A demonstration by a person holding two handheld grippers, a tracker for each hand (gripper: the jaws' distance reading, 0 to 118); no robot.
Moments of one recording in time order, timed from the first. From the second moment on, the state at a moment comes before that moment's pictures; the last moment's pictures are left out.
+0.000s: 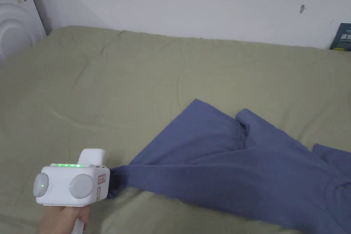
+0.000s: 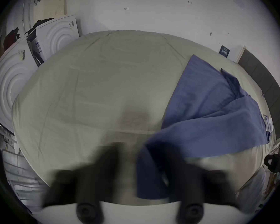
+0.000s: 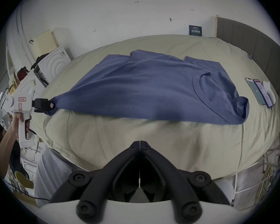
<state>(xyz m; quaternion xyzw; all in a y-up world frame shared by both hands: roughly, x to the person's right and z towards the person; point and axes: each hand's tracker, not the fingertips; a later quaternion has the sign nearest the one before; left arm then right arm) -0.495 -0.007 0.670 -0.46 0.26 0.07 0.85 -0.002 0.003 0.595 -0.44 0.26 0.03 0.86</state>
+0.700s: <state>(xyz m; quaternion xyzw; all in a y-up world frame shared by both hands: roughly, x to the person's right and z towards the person) -0.479 -0.012 0.657 -0.49 0.21 0.16 0.83 -0.024 0.039 0.346 -0.42 0.24 0.08 0.87</state>
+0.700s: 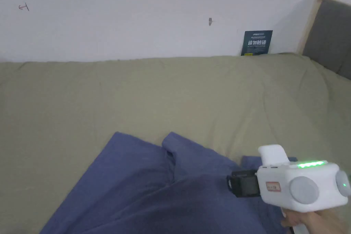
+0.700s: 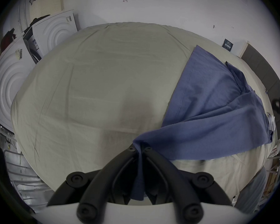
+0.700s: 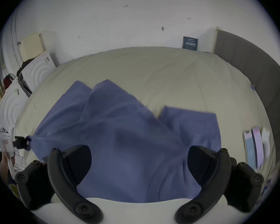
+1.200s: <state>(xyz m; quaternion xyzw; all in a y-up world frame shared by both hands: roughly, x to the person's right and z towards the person) -0.488 -0.012 0.648 -0.49 0.21 0.13 0.83 -0.088 -0.022 0.233 -0.48 0.25 0.21 0.81</state>
